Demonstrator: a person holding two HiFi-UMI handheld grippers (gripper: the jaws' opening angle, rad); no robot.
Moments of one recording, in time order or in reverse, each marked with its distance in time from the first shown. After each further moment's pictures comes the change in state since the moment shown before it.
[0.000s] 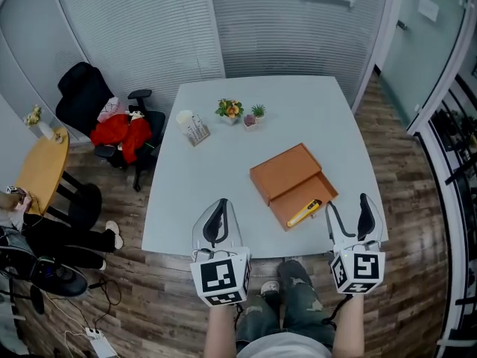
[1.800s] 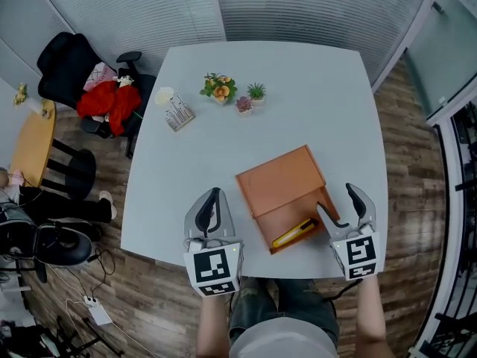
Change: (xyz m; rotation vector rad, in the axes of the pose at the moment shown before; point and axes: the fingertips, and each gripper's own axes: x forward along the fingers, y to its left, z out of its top) left arm 0.161 -0.006 -0.069 0.027 0.202 0.104; right arm 0.173 -0.035 -0.114 -0.255 0.340 0.406
